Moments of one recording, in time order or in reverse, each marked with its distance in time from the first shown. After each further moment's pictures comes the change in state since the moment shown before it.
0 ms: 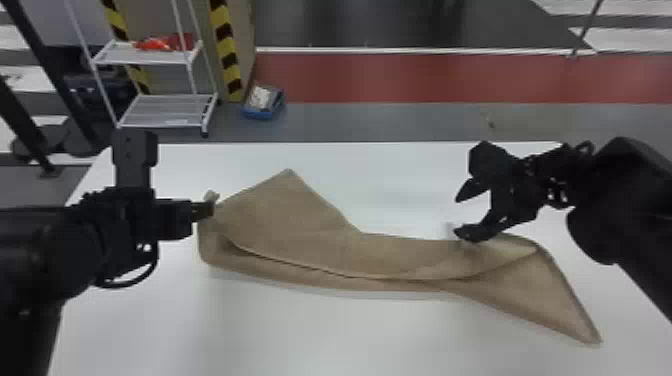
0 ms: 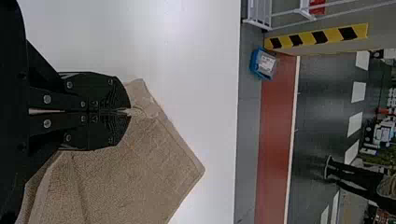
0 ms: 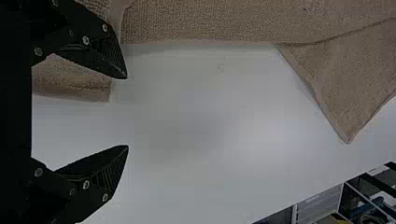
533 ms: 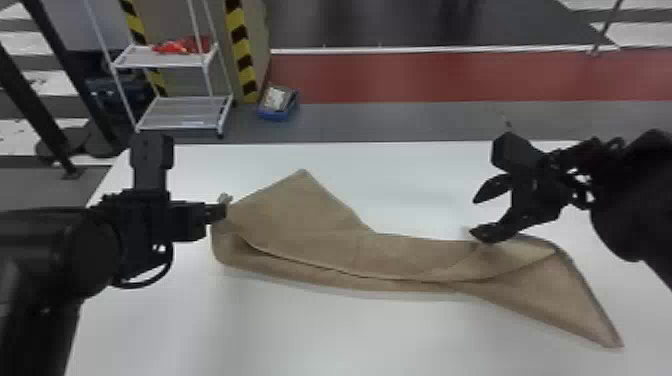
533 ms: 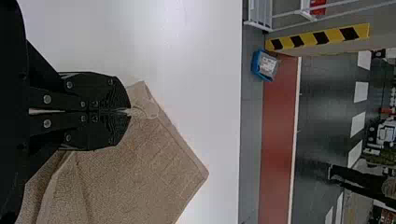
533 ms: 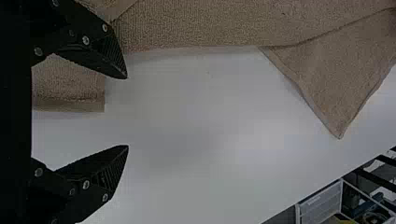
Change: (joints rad) left arm 0.007 0.017 -0.002 0.001 0.003 0.000 -0.003; right arm -0.004 -0.001 -0.015 -0.014 -0.053 0.071 0.041
